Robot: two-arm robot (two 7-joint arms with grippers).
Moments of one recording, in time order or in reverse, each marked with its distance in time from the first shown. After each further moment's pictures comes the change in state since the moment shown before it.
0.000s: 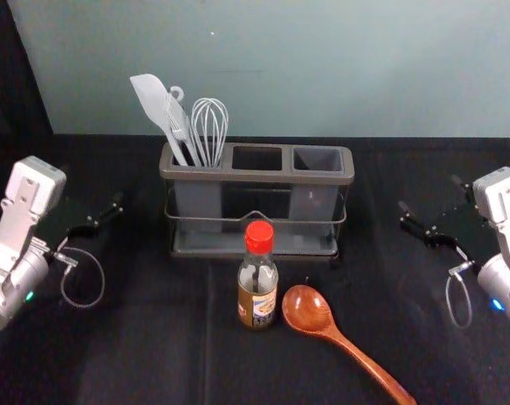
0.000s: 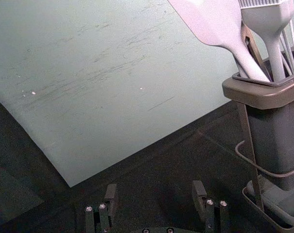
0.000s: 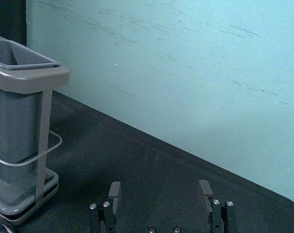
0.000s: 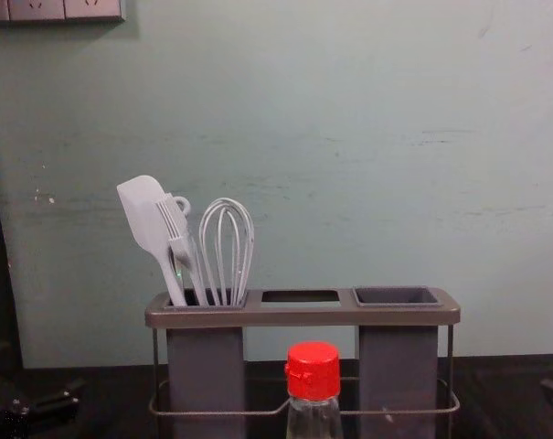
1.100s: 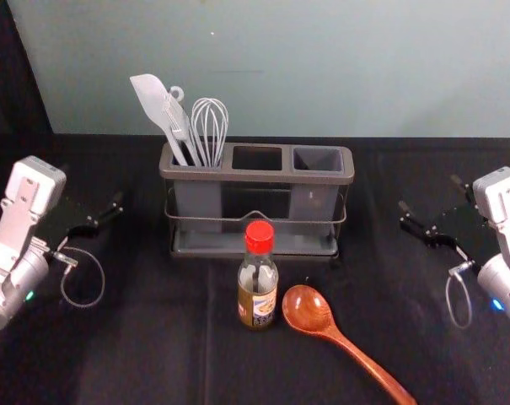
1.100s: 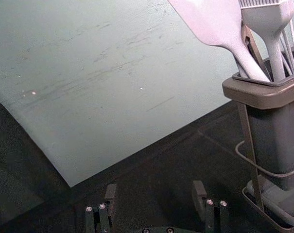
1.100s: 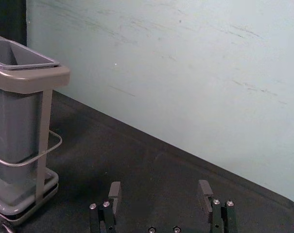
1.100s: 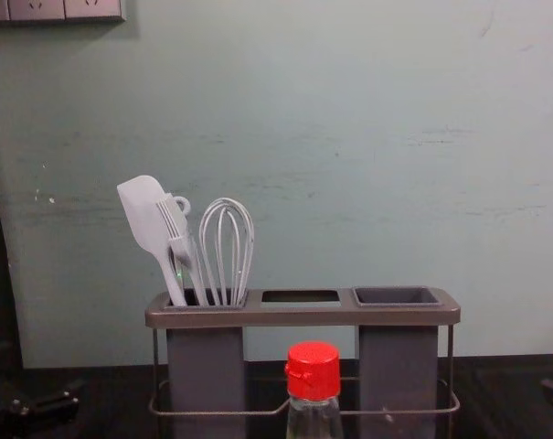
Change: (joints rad) left arm 0.000 0.000 0.000 0.000 0.000 0.000 0.000; right arm 0.000 0.000 0.000 0.000 0.000 0.000 0.000
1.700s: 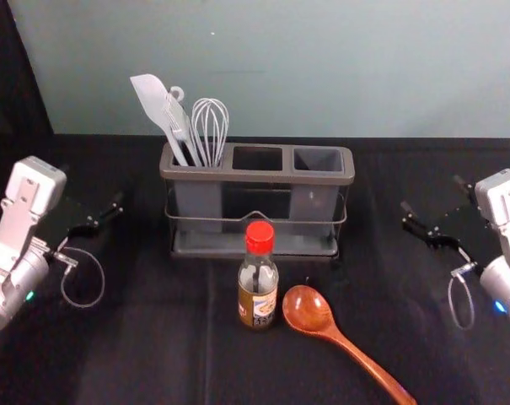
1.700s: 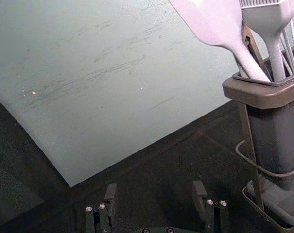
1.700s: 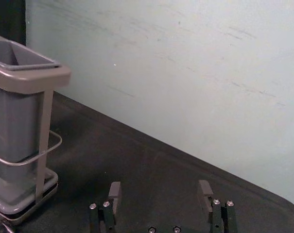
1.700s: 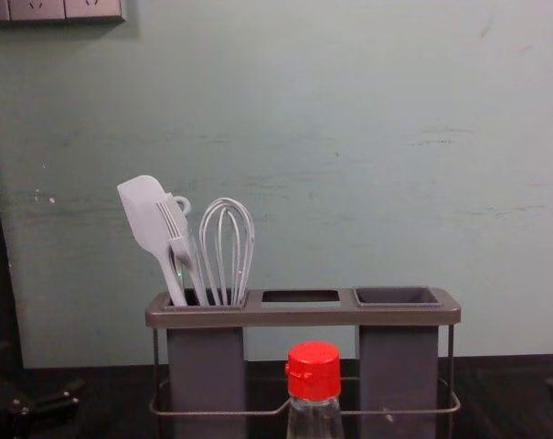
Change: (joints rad) left arm 0.000 0.000 0.000 0.000 0.000 0.000 0.000; right arm -0.018 -0.001 0.017 -0.017 -0.016 0.001 -0.005
